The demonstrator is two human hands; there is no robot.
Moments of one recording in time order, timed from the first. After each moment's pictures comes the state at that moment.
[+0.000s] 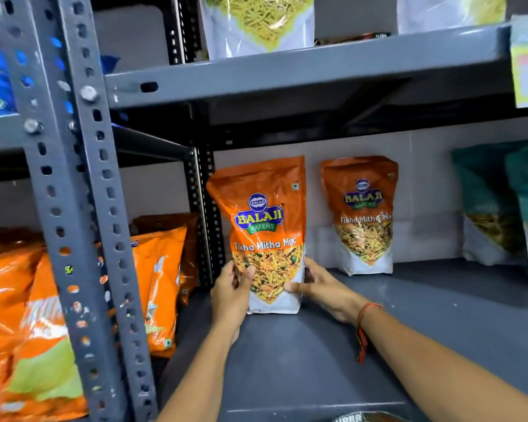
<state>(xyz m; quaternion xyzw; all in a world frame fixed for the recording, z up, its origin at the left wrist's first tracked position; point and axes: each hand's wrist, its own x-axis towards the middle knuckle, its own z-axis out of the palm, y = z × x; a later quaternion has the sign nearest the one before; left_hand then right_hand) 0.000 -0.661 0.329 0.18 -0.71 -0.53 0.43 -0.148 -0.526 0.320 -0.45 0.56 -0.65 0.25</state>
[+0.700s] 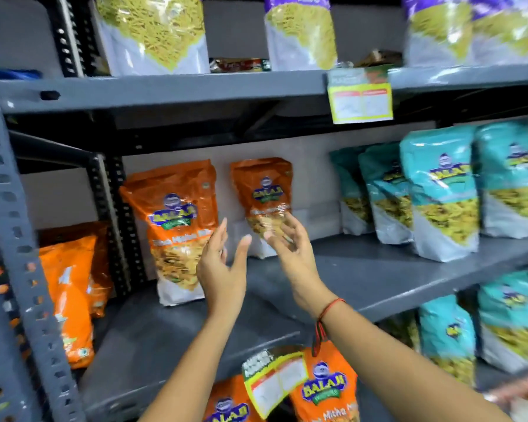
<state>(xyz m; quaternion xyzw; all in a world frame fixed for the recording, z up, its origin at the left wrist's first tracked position) 0.003 -0.518 0.362 -0.02 -0.68 -0.50 0.53 -0.059 -0.407 0.356 -0.27 0.54 -0.79 -0.10</state>
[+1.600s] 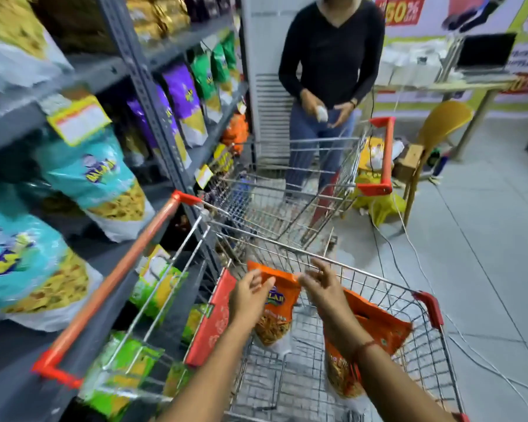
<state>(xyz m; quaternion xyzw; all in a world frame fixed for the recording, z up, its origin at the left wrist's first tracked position) -0.023 0.079 -0.025 -0.18 -0.77 -0.54 -0.30 0.108 0.173 -0.004 0.36 0.54 -0.72 -0.25</state>
